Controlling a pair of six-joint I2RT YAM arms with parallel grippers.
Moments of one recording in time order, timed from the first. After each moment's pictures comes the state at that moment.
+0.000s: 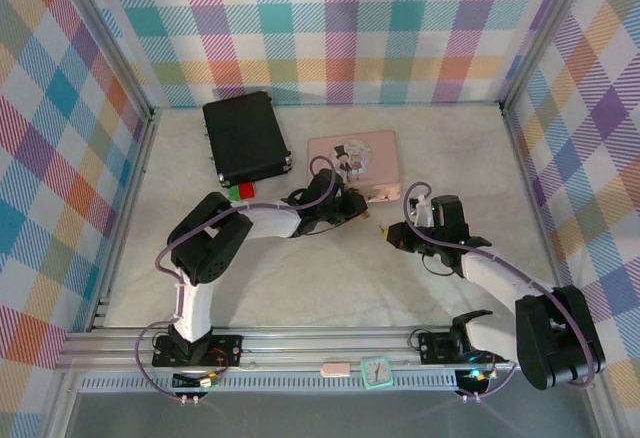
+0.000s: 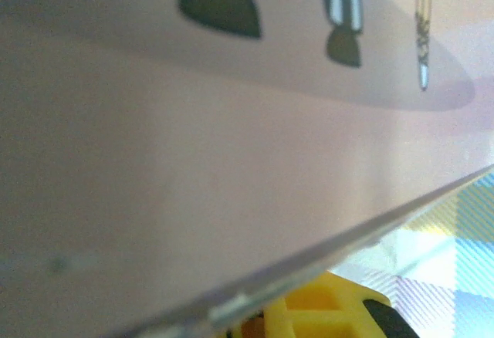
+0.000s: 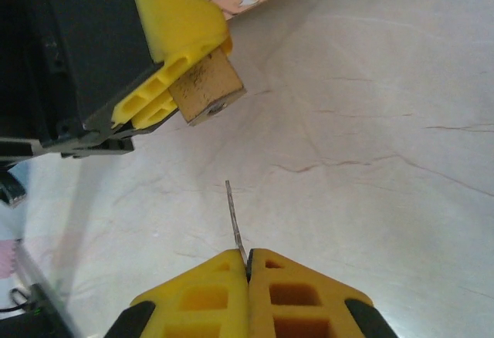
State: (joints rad) left arm -0.76 1.98 1.13 0.27 0.26 -1.10; right arm 0.26 1.17 0.43 -0.03 -0.59 0.55
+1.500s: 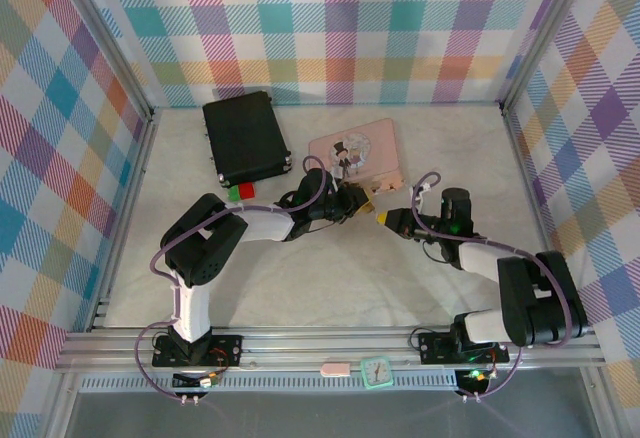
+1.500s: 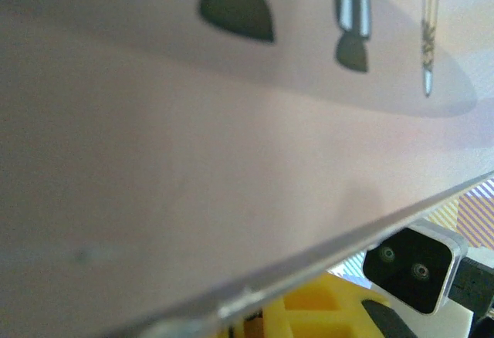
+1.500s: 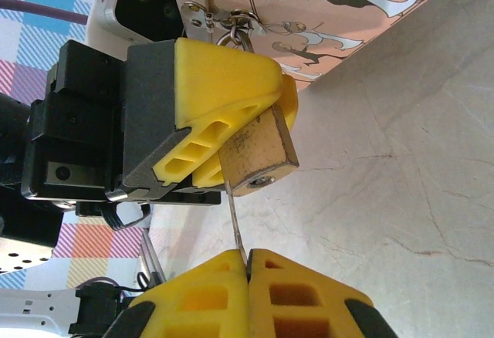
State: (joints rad) left arm -0.73 1.94 1.05 0.50 0.36 -1.28; right arm 0.15 1.35 0.40 0.42 -0.91 0.72
